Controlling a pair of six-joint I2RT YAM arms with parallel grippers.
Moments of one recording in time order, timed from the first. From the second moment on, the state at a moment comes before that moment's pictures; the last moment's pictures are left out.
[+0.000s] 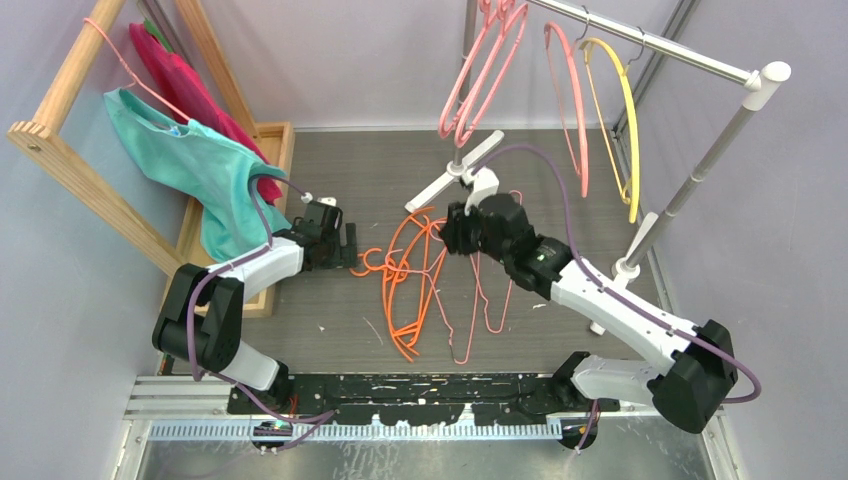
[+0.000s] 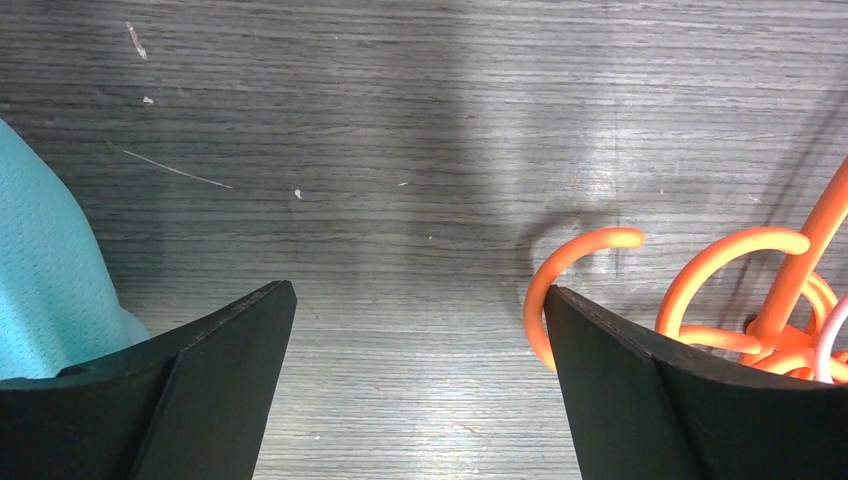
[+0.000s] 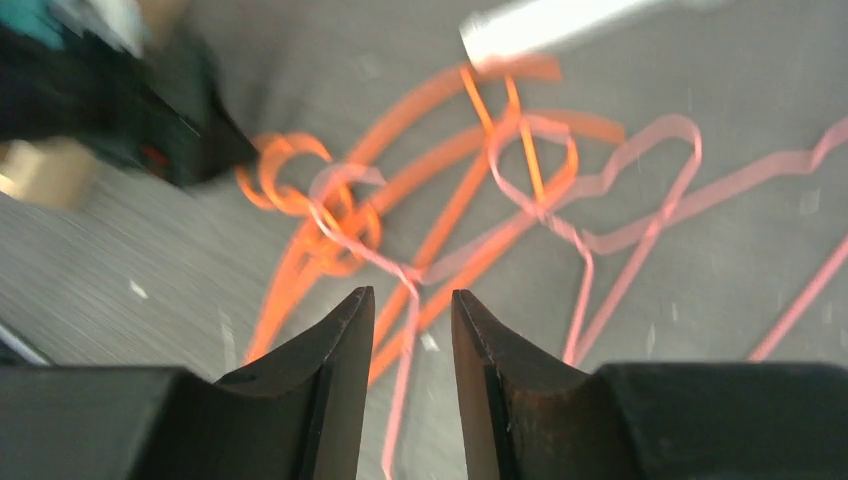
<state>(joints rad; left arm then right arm) -0.34 1.50 0.80 -0.31 -0.19 -0.36 0.74 1.16 0.97 -0.20 0.10 0.31</state>
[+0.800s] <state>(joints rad) -0.34 1.51 0.80 -0.31 -0.18 -0.36 0.73 1.28 0.62 -0.24 0.28 0.46</state>
